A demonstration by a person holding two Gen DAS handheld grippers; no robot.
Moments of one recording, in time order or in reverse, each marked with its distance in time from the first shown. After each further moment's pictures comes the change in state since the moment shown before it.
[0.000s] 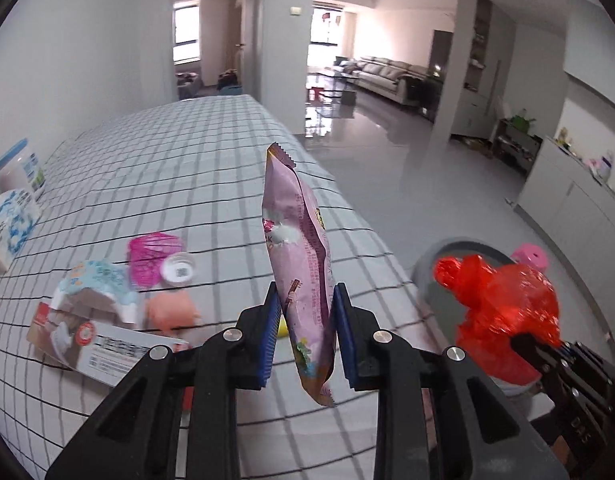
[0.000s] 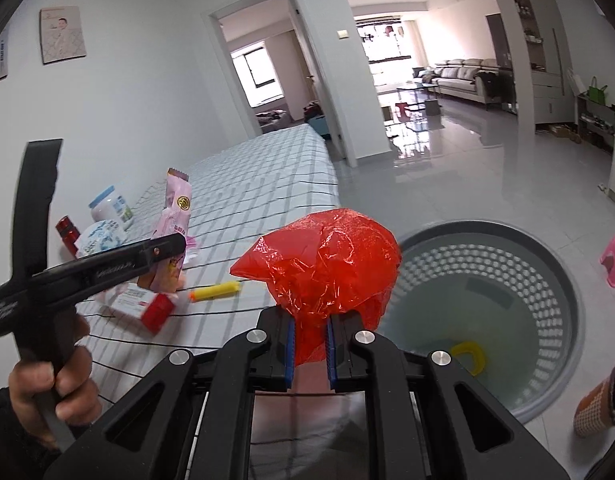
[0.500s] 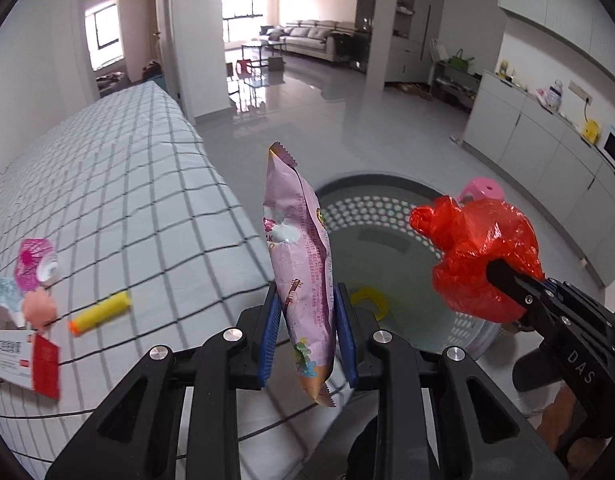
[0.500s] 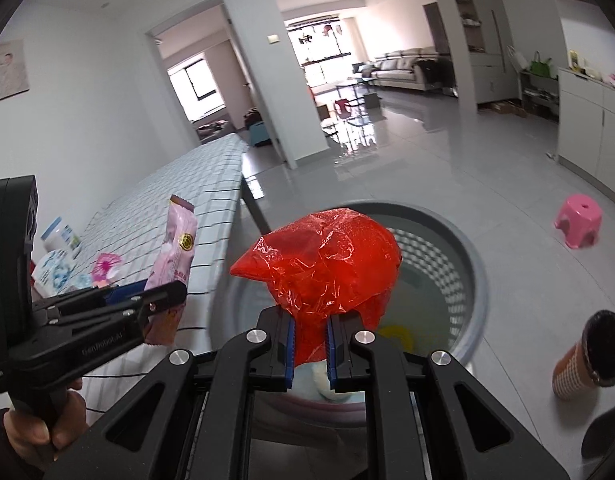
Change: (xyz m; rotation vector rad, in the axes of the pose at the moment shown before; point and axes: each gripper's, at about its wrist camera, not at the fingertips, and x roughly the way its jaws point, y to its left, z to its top) left arm 0.047 -0.122 -0.029 0.189 0.136 -0.161; right arm -0.022 -0.100 -0.018 0.141 -0.009 -0.153
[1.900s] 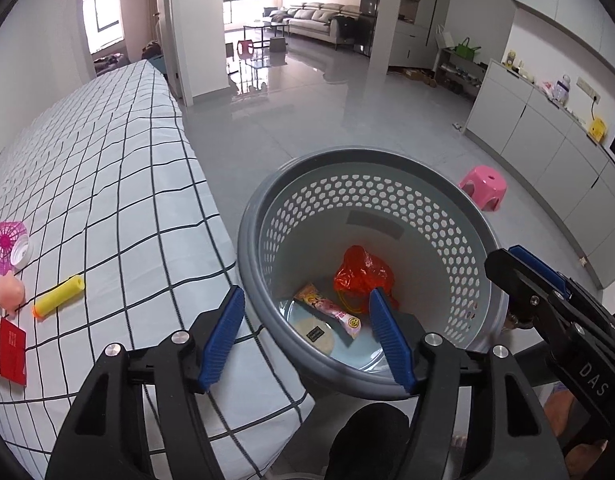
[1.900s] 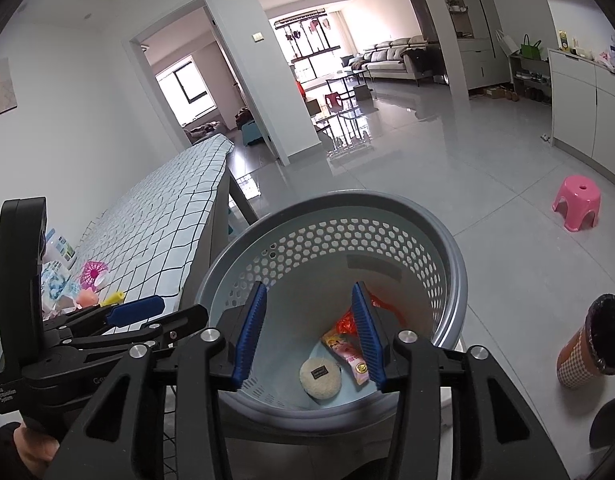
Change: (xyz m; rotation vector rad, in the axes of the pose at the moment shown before) left arm 0.027 -0.019 -0.004 -0.036 0.061 0.001; right arm 0.006 -0.027 0.002 0.034 0.006 0.007
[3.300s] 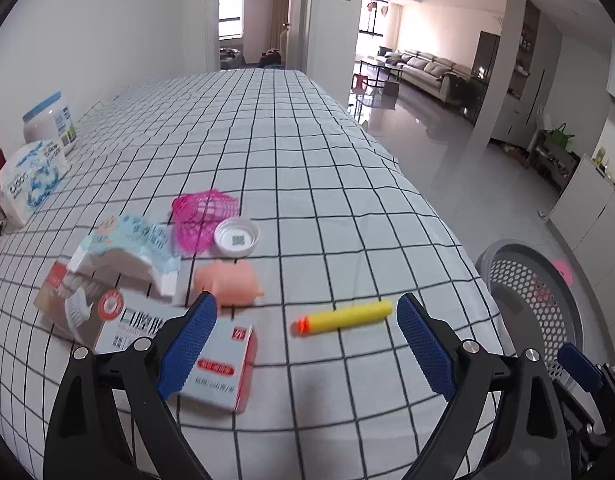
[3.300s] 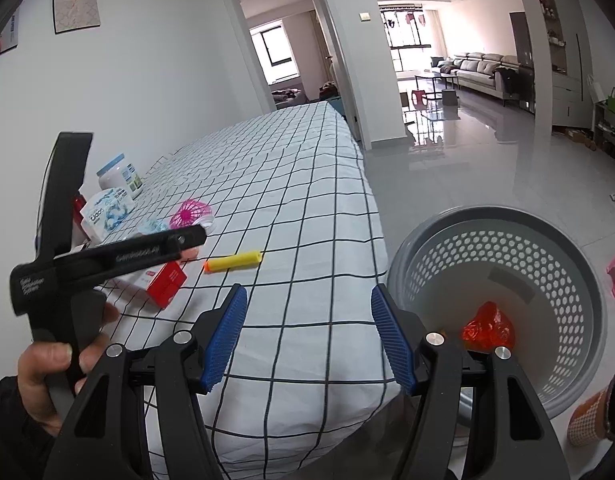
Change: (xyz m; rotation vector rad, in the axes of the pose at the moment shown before) left arm -0.072 0.190 -0.017 -0.300 -0.138 0.260; right arm 0.031 0.169 -0.020 -0.255 0.077 0.176
